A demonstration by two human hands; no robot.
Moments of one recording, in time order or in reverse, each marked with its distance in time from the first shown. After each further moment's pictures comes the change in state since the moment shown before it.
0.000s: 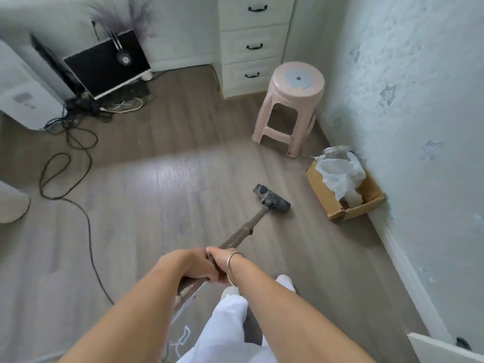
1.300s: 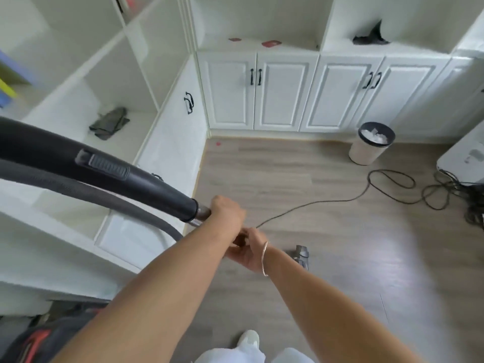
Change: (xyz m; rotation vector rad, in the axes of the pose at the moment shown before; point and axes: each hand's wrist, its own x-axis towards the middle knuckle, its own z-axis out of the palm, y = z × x) left_hand -0.220 -0.070 0.231 -0.491 0.449 -0.921; right_hand -0.113 0.177 0.090 -1.226 -0.787 0.183
